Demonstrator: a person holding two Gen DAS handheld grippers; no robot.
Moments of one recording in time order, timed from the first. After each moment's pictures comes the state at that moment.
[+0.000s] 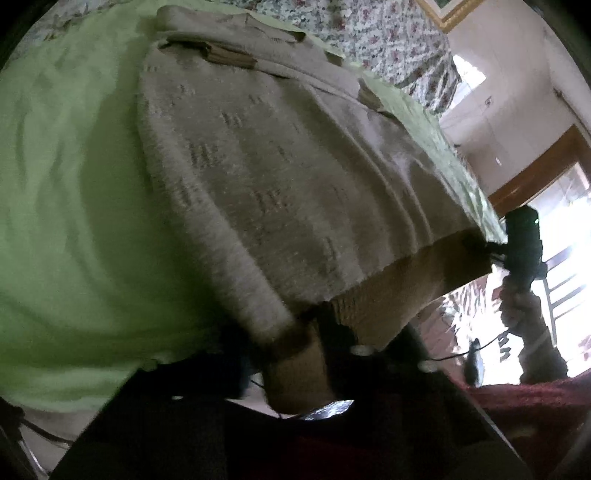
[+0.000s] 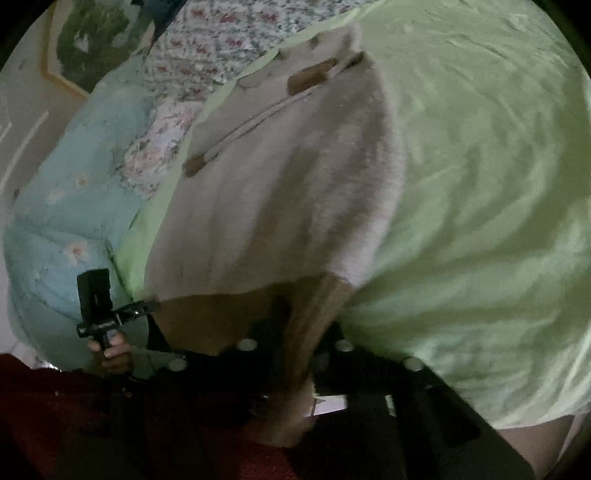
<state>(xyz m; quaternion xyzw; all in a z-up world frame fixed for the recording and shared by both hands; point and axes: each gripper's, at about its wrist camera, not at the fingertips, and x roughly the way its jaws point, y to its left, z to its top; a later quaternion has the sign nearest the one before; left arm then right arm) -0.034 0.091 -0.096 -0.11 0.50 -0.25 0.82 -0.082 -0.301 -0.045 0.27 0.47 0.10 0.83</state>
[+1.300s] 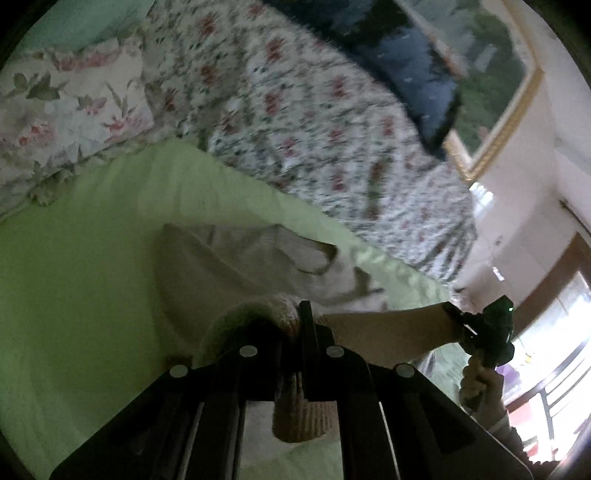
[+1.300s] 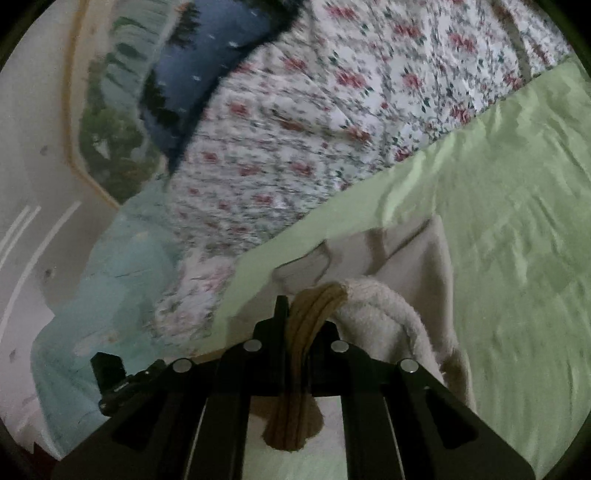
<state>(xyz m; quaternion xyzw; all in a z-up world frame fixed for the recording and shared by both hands) 0.220 0.156 0.050 -0.24 0.31 -0.18 0.90 0.201 -0.374 0.059 0.34 0.29 0.11 0.89</state>
